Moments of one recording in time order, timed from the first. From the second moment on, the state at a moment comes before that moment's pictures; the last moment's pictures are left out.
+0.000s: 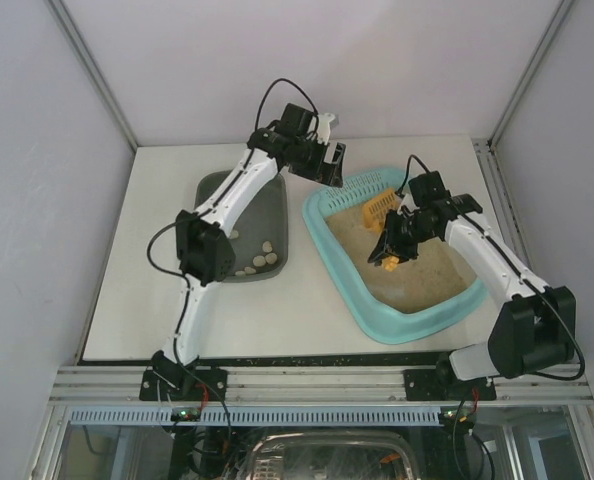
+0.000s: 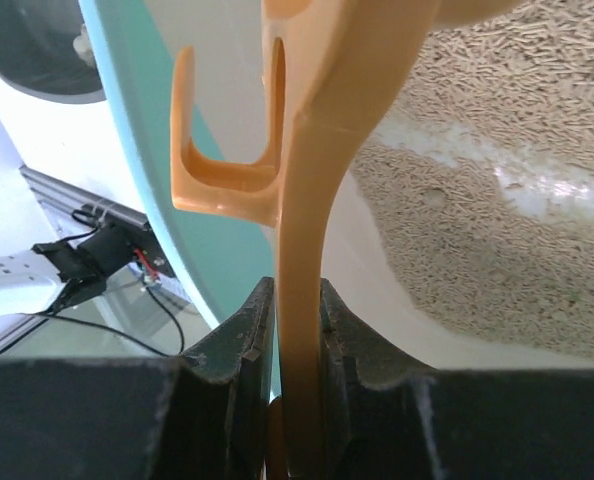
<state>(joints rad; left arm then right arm) -0.55 2.30 2.40 -0.90 0.31 -0.11 0.25 1.43 1.17 -0.95 -0.52 0.50</state>
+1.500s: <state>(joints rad) -0.56 1.89 1.34 -0.39 0.28 -0.35 0.28 0.58 0.47 -0.20 -0.73 0.45</state>
